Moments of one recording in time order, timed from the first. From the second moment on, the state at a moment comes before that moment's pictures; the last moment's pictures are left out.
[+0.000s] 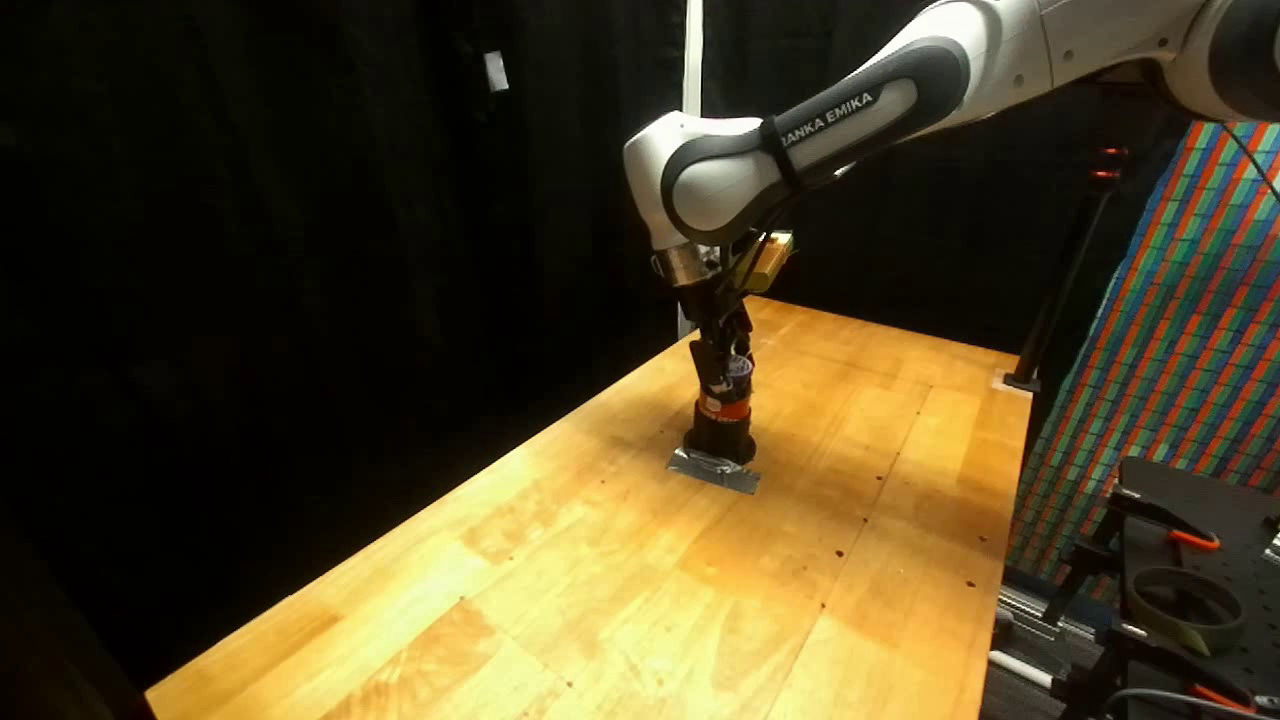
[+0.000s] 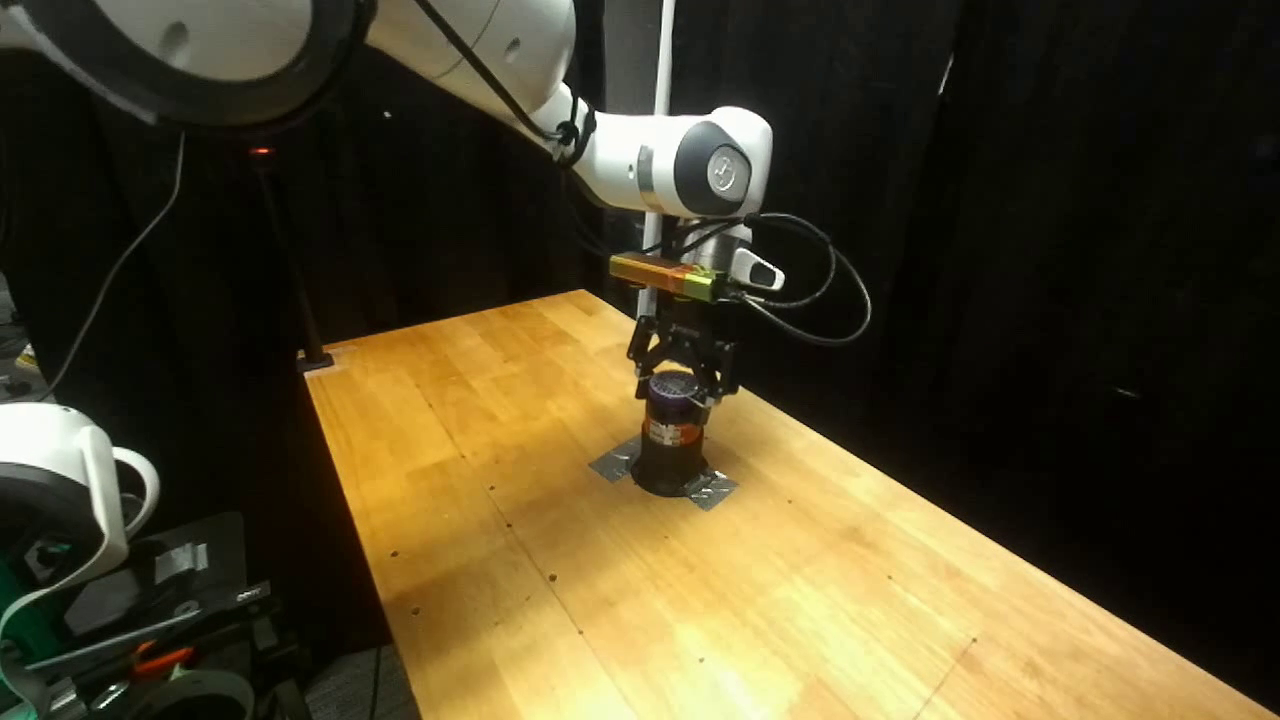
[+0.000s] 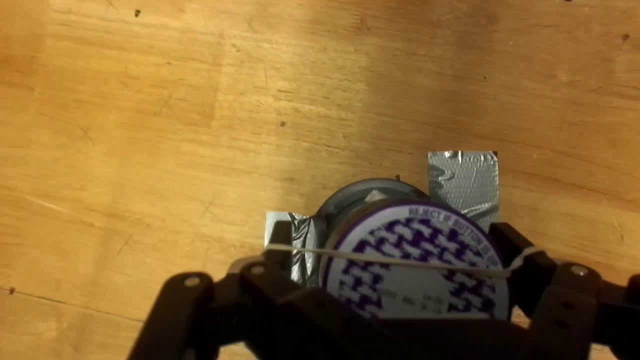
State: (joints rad) arm 0.17 0.85 0.02 -1.20 -0.14 1.70 -0.02
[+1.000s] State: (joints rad) arm 0.14 0.51 0.02 -1.90 -0.14 2.44 0.02
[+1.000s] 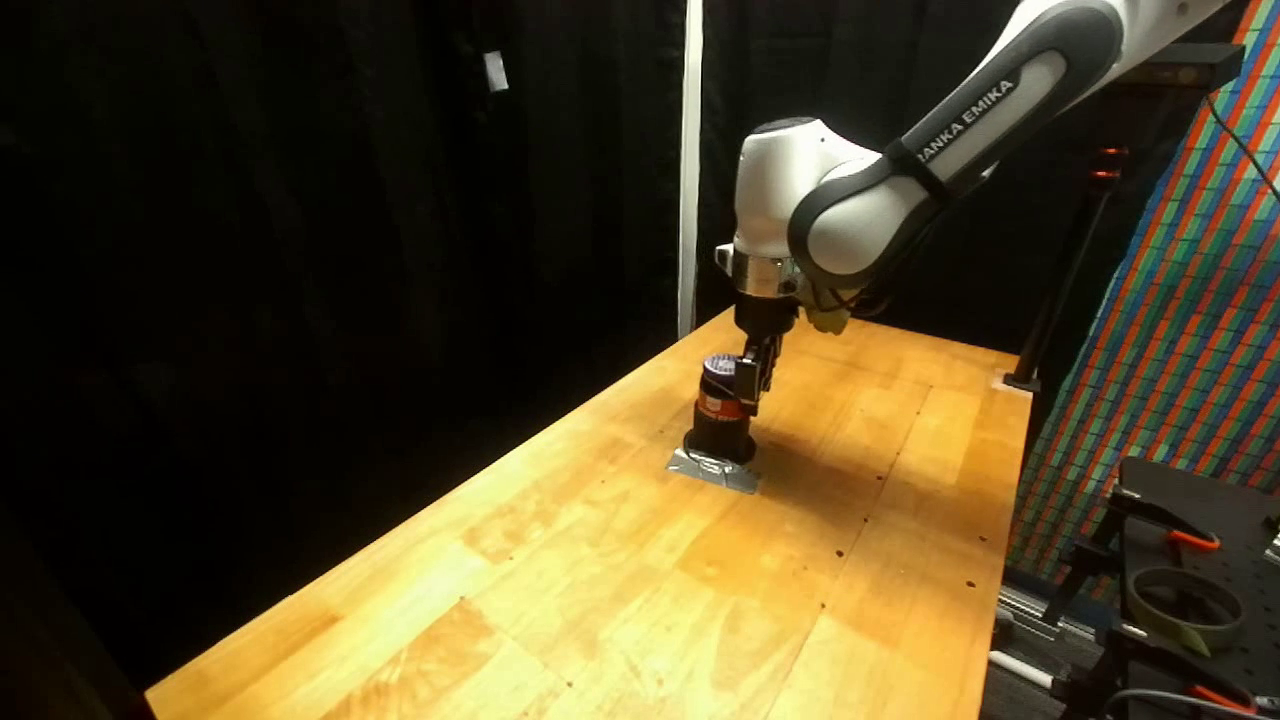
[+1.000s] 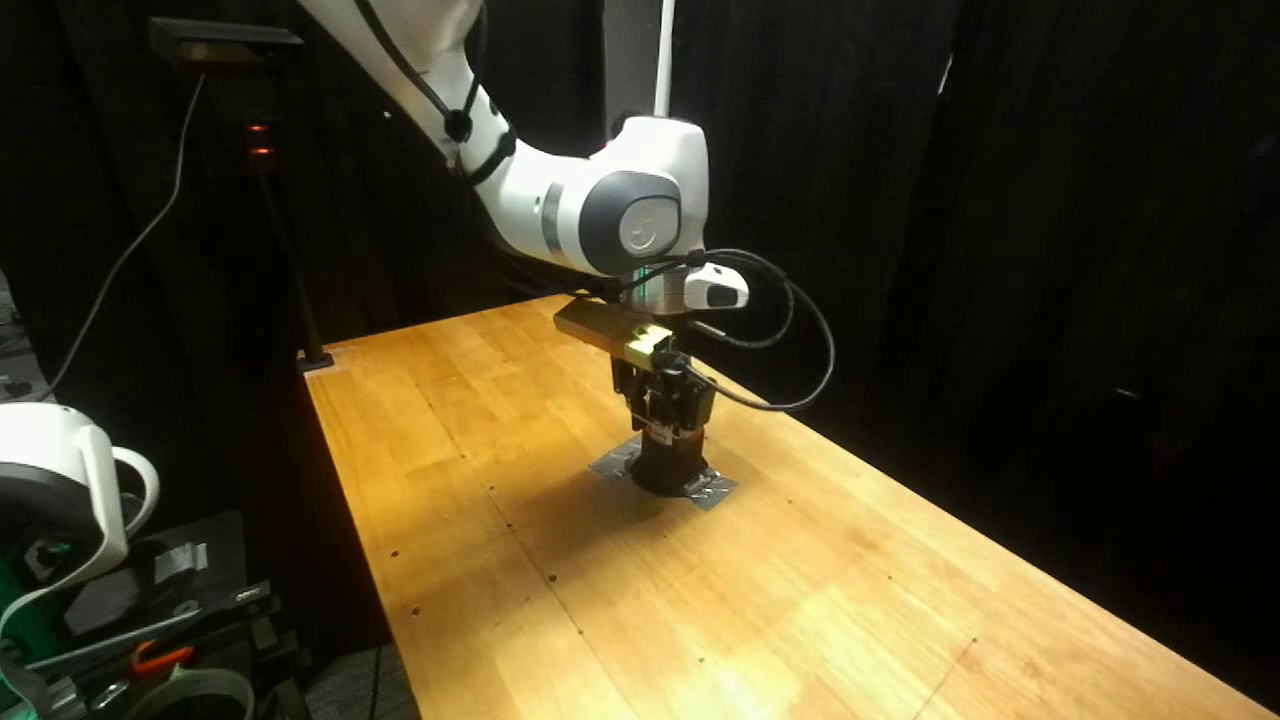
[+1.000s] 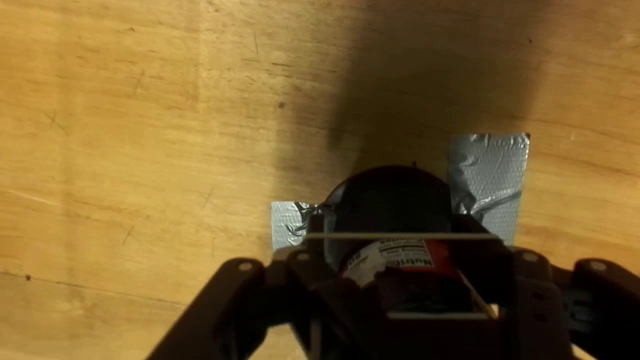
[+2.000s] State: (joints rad) arm 0.65 0.50 -0.58 -2.46 -0.27 3.58 0.32
